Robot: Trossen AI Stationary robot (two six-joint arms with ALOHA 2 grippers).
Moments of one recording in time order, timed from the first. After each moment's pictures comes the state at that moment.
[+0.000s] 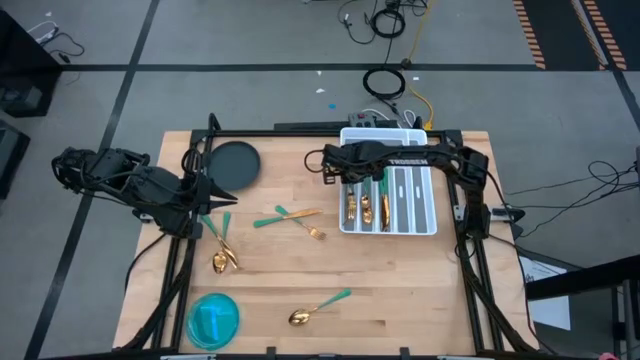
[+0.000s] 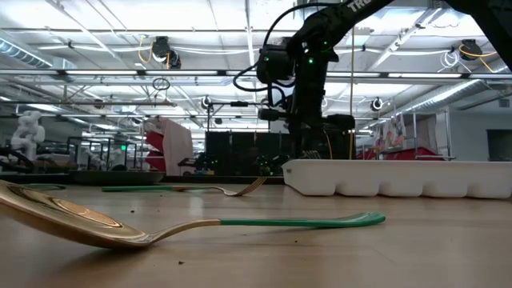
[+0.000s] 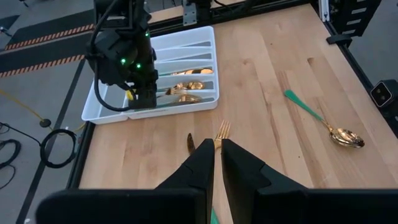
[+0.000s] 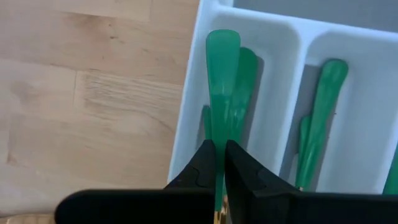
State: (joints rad) left arm -0.36 0.94 1.39 -1.10 -0.35 -0.02; right arm -0.31 1.97 1.50 -0.85 0.21 1.13
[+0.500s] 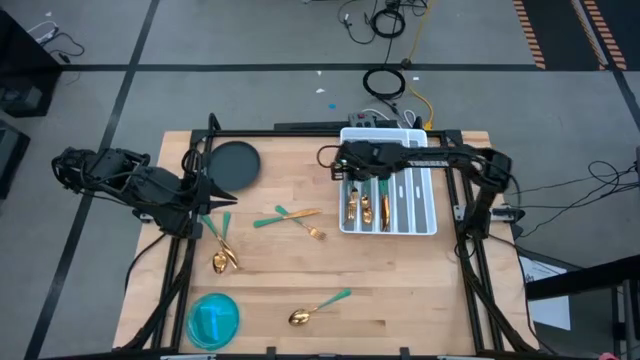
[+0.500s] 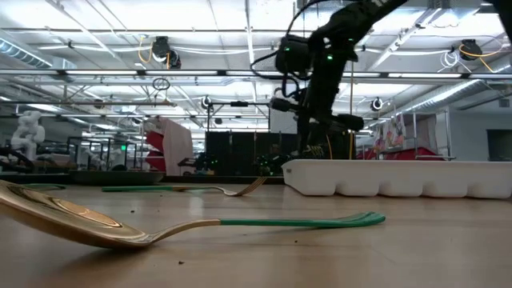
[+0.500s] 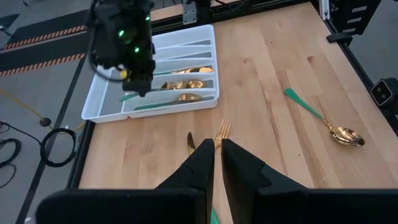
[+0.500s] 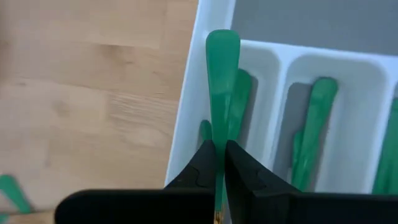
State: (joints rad) left arm -0.36 0.94 1.39 -1.11 -0.35 -0.02; right arm -0.34 1.80 1.28 -0.63 0.21 1.11
